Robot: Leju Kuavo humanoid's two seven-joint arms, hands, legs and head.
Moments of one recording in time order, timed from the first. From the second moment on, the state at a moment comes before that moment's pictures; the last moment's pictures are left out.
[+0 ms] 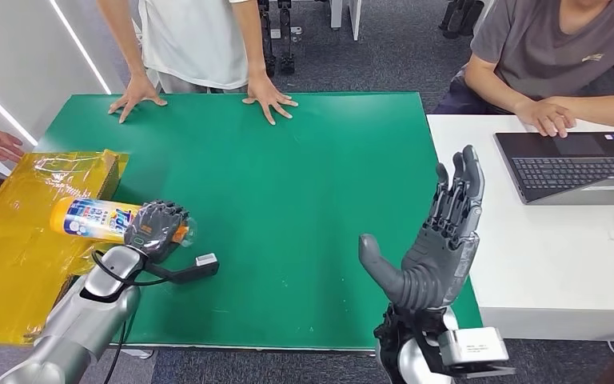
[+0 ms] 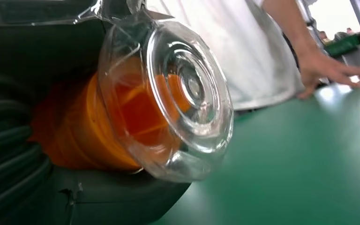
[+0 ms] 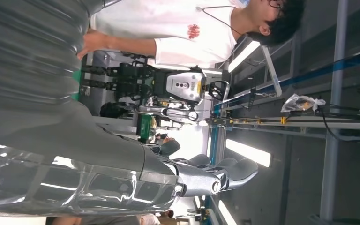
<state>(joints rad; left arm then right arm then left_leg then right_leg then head) -0.53 0.20 -0.43 -0.73 -1.43 0.52 -0.38 -0.08 0.19 0.50 -1.81 0.15 -0.46 -0.70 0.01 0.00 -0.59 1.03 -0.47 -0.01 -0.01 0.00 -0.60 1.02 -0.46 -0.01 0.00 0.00</state>
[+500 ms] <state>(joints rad) -0.59 0.21 -0.47 -0.53 -1.45 0.49 -0.38 -0.09 0.22 0.49 -1.83 0.15 -0.45 -0.69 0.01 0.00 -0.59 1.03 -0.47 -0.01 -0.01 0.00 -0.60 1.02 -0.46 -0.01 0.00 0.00</state>
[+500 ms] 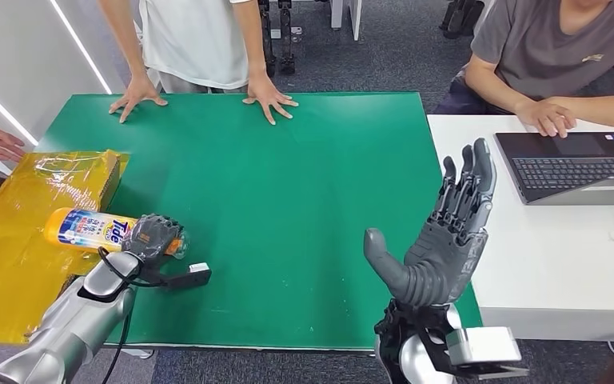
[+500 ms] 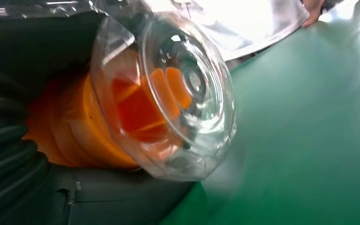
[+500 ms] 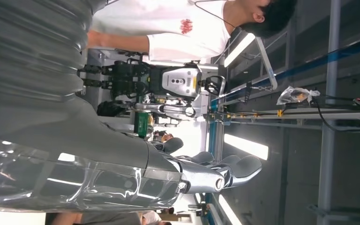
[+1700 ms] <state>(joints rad) -0.63 0.37 -0.39 -0.43 -1.36 0.40 -0.31 -0.17 0.09 0.64 -1.71 -0.04 -0.55 -0.70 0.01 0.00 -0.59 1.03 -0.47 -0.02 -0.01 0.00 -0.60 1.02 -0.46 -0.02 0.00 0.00</state>
